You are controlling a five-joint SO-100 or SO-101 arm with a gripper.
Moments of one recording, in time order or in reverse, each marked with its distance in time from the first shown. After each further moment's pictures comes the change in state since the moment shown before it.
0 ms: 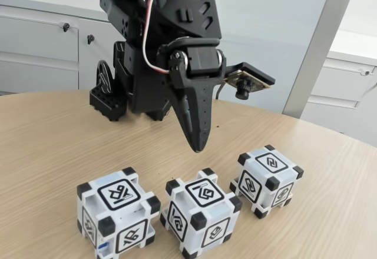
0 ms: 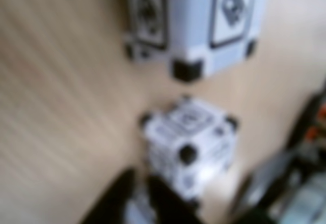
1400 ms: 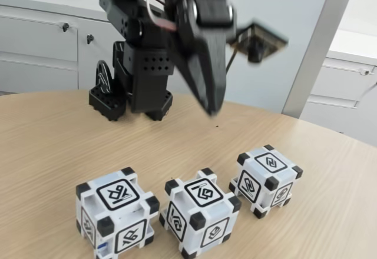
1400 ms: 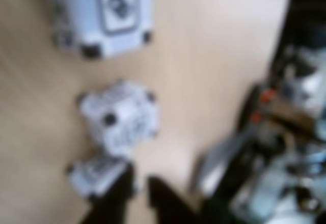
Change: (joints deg) arm -0.4 -1.2 -17.8 7.6 0.0
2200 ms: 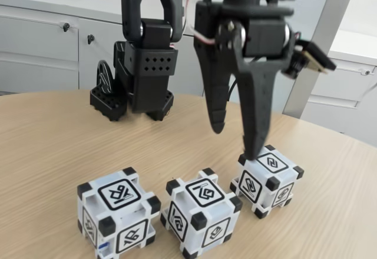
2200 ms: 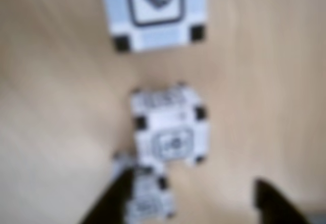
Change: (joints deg) arm 0.0 -68.0 -44.0 13.1 -2.1
